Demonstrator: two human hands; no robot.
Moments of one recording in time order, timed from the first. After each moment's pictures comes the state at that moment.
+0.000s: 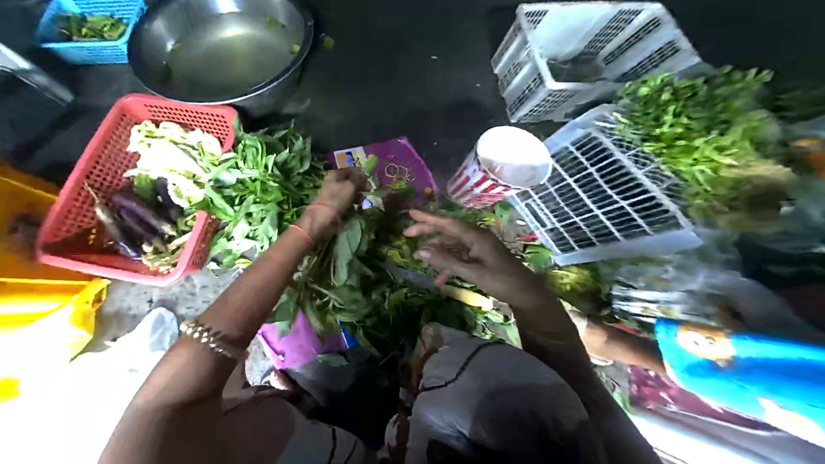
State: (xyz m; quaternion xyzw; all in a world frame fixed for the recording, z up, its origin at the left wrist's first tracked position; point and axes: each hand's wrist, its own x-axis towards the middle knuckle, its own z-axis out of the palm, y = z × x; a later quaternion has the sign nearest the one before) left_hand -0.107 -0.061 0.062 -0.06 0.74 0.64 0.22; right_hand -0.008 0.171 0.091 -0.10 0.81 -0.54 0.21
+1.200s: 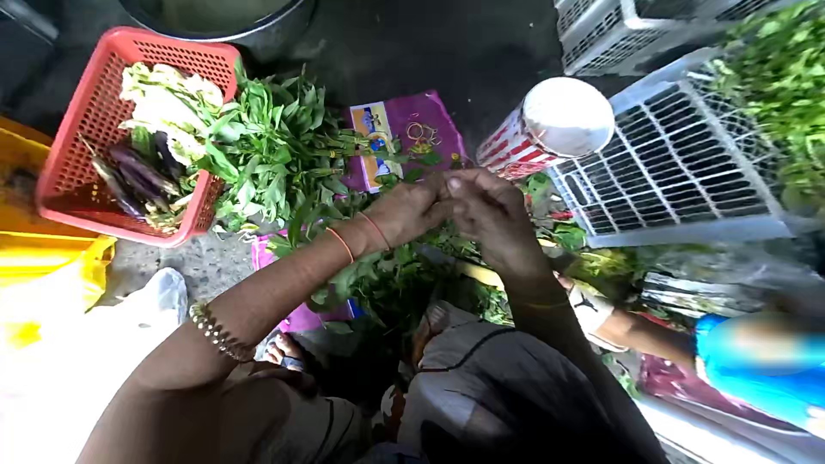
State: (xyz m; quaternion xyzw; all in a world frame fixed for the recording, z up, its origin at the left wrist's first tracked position) left_hand -0.060 -0.034 0.061 0.29 0.81 0.45 0.24; right_hand -0.017 0.153 0.052 0.00 0.76 -0.64 0.10
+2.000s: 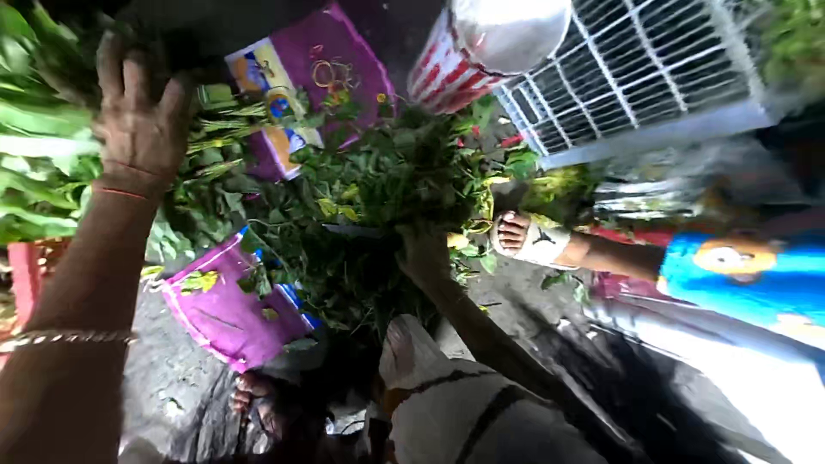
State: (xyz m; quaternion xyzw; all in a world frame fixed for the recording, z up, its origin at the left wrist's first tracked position) left_hand -0.208 -0.125 -0.062 0.23 0.97 0.04 0.01; right_hand 0.046 0.233 -0.133 0.12 0.95 -0.12 0.27
